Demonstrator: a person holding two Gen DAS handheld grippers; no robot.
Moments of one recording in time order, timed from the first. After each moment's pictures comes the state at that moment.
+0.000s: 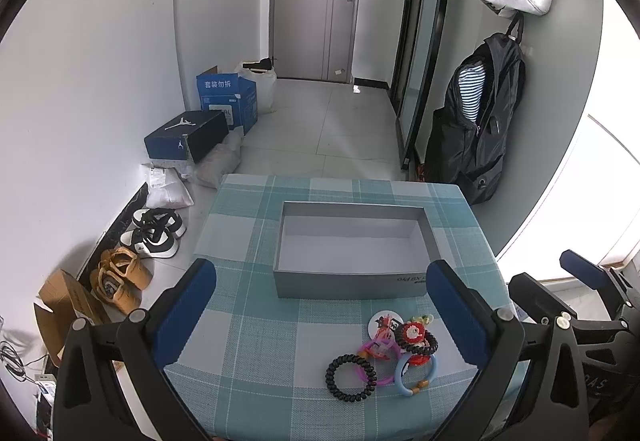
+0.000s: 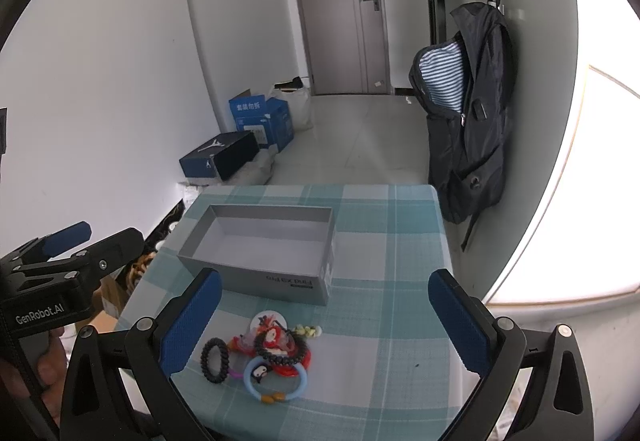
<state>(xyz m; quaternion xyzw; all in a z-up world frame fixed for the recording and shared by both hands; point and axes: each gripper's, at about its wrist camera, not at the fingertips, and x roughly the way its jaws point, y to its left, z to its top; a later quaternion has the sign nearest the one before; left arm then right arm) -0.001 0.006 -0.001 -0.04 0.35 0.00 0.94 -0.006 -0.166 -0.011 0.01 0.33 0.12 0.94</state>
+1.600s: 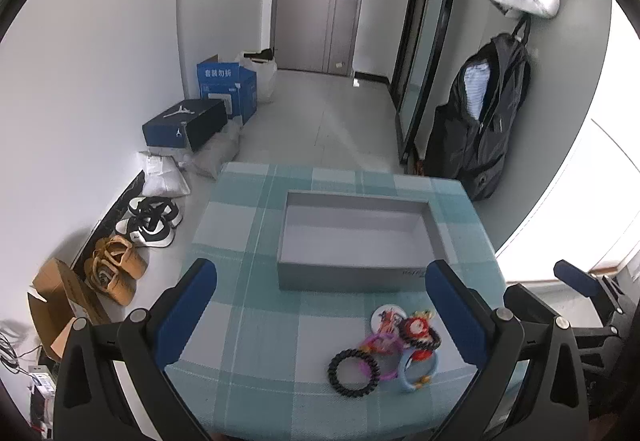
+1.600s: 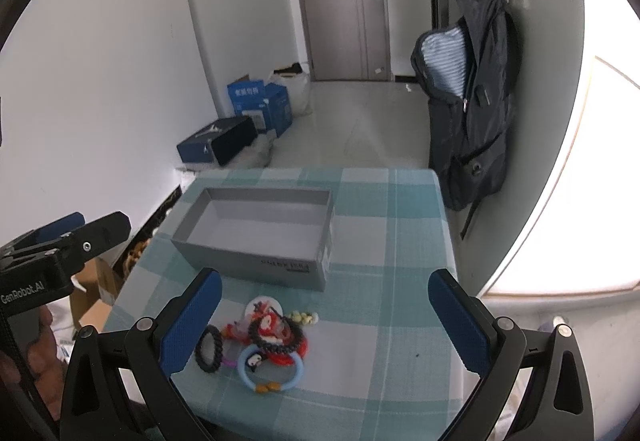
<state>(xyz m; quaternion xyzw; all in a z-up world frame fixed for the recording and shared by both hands) 0.002 0.017 -0.011 -0.06 0.37 -0.01 0.93 0.004 -0.168 -0.023 0.00 0.36 0.12 0.93</state>
